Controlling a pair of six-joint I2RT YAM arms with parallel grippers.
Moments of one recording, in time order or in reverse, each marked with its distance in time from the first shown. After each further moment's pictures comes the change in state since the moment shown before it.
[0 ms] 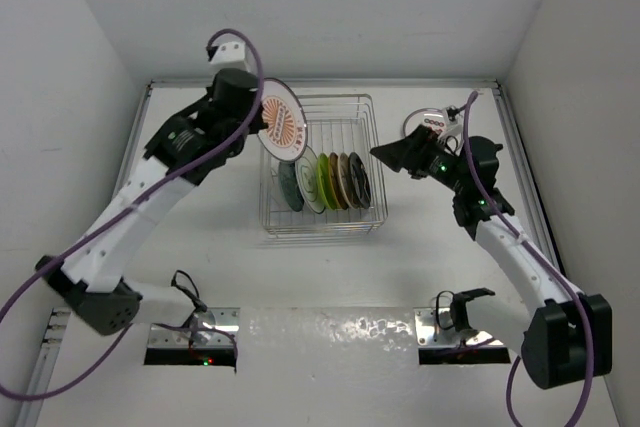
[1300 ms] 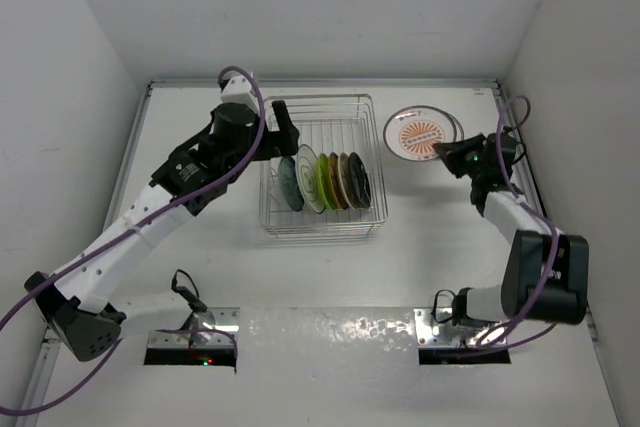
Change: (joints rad) left arm -0.005 -0.222 -0.409 0.363 0.295 -0.067; right arm -0.301 0.290 -0.056 0.182 0.208 0.357
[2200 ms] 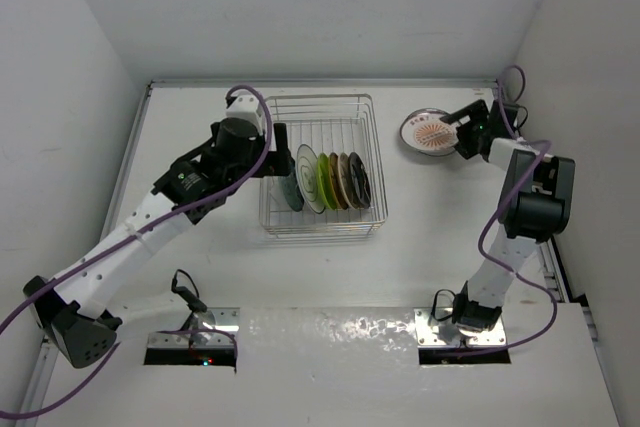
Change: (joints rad) left arm 0.000 -0.052 -0.110 -0.069 -0.021 0.104; right arm -0.126 0.619 0.528 -0.167 -0.001 -0.145
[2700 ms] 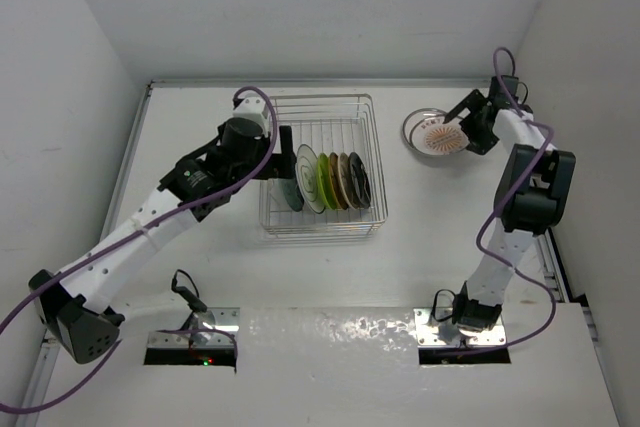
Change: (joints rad) left arm 0.000 0.023 -0.007 -0.001 0.048 -0.013; right arm 0.031 0.058 0.365 -0.602 0.194 -0.261
